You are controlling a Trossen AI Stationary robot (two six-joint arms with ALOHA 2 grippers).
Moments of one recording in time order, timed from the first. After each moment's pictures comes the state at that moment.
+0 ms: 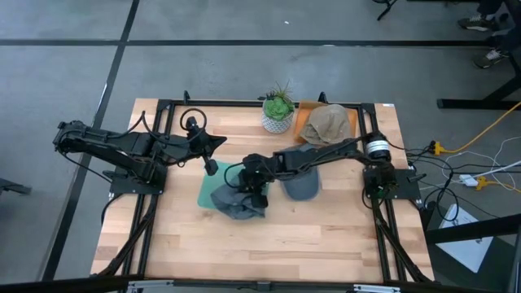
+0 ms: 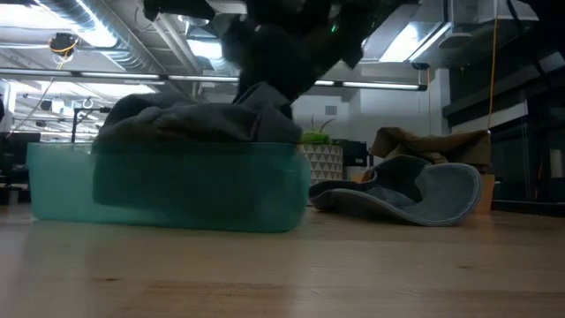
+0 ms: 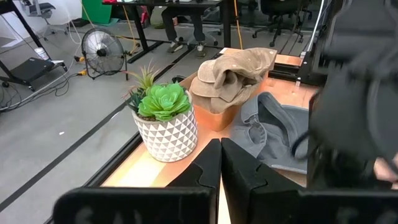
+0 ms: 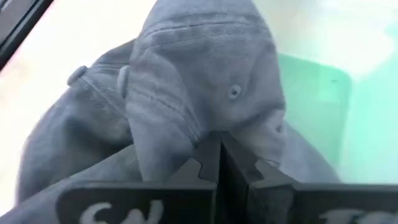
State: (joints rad) left arm -0.16 0.96 0.92 -0.37 -0.68 -0.20; right arm 0.04 2.03 1.44 -0.13 -0.20 -0.10
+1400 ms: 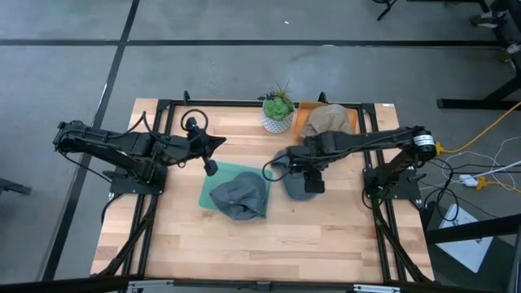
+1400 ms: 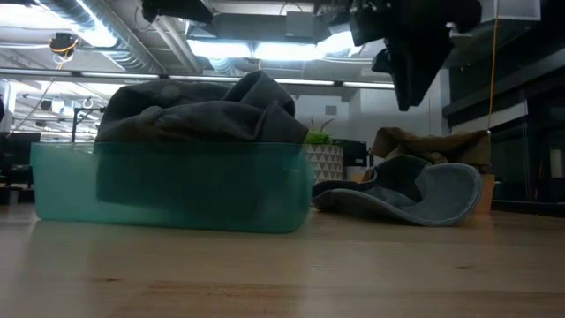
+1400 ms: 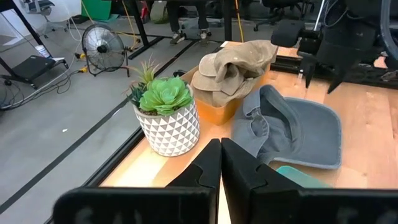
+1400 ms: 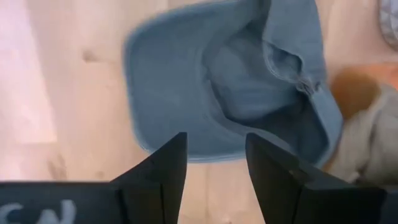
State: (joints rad) left arm -0.16 0.96 0.92 -0.40 -0.68 -0.20; right arm 0.04 1.61 1.43 -1.27 0.11 0.04
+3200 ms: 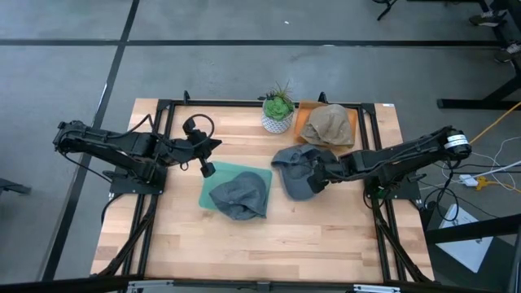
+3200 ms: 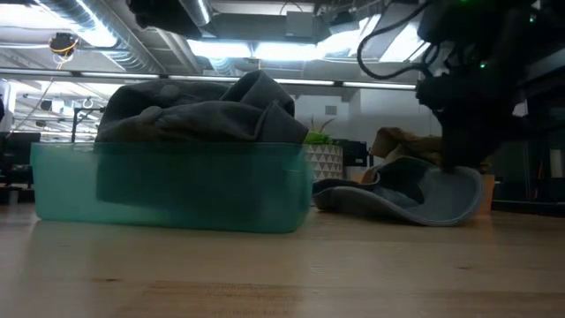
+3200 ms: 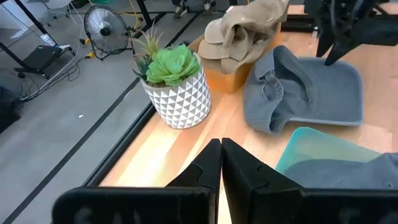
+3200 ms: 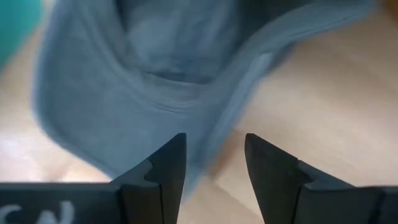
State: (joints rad) left arm -0.16 0.96 0.92 -0.55 -0.68 -0.20; right arm 0.13 1.23 0.71 -0.74 0.27 1.08
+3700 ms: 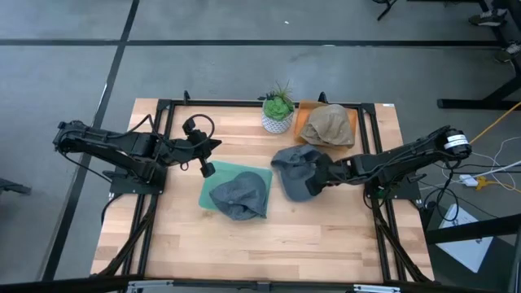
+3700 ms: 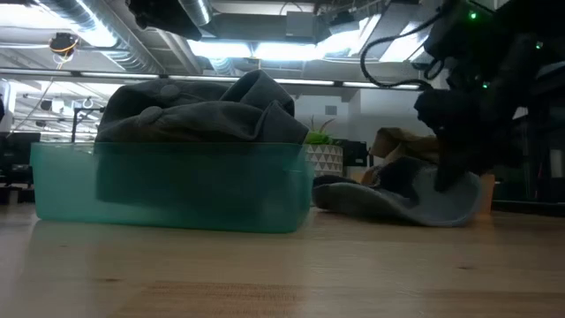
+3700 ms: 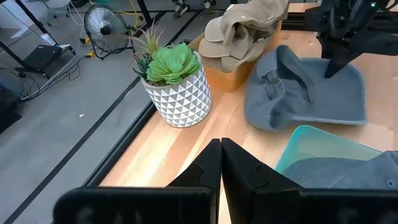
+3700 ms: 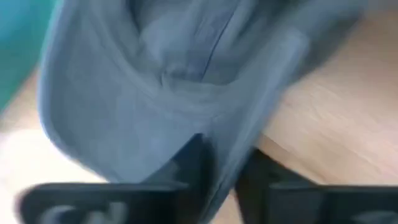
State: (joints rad) left arm -0.16 0.96 0.92 -0.56 -0.68 -0.20; right arm 0.13 1.23 0.54 -0.41 0.23 1.07
